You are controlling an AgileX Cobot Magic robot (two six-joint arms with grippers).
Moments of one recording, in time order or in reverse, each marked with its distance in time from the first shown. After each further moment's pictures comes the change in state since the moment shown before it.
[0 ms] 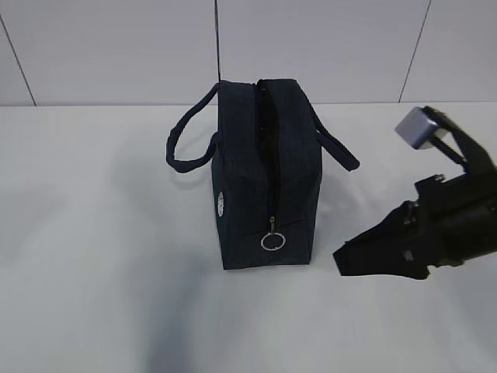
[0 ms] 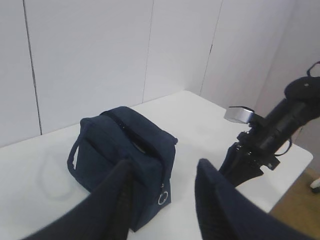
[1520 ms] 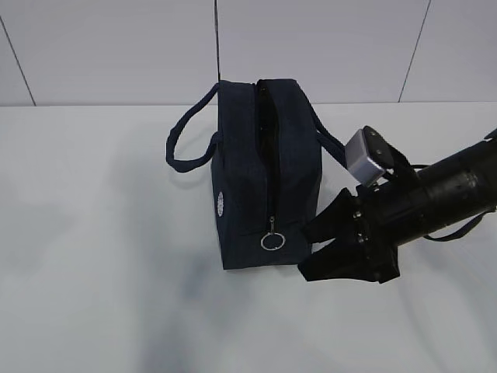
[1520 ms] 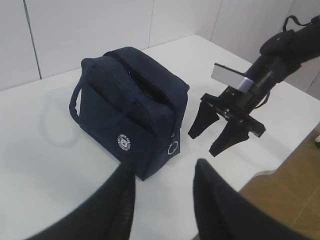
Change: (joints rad) left arm 0.000 0.082 0.079 0.051 0.041 0.000; right arm -0.023 0.431 -0.191 0.149 0.106 -0.780
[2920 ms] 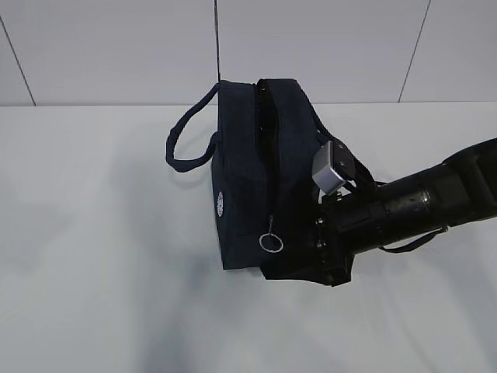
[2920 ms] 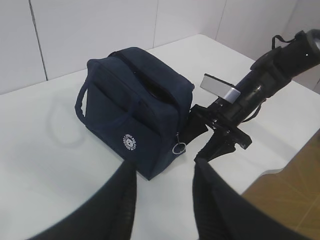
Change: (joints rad) left arm 0.000 0.000 0.000 0.023 -0.007 0.000; right arm 0.082 0.123 -0.004 0.259 -0.024 -0.161
